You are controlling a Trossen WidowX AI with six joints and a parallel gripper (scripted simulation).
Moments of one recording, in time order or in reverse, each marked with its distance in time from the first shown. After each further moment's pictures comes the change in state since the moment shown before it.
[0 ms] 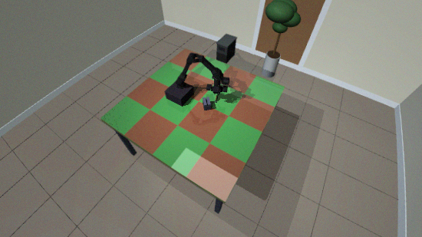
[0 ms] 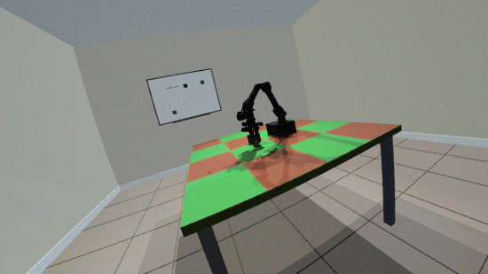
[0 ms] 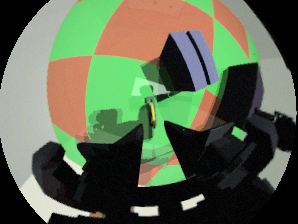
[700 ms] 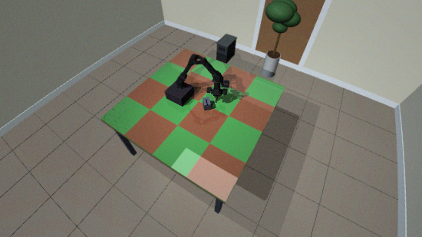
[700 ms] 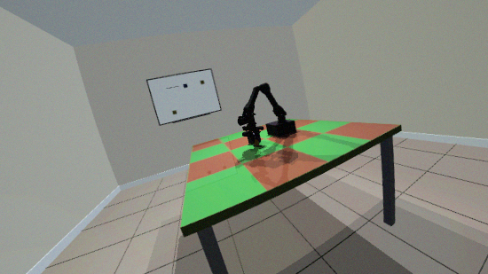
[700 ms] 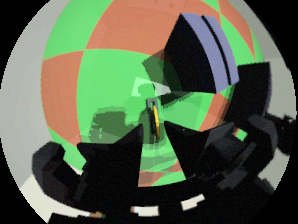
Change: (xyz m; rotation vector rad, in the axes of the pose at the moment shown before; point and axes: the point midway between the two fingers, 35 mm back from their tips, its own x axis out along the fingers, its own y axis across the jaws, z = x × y) arm 0.034 0.001 0.000 -0.001 0.000 0.001
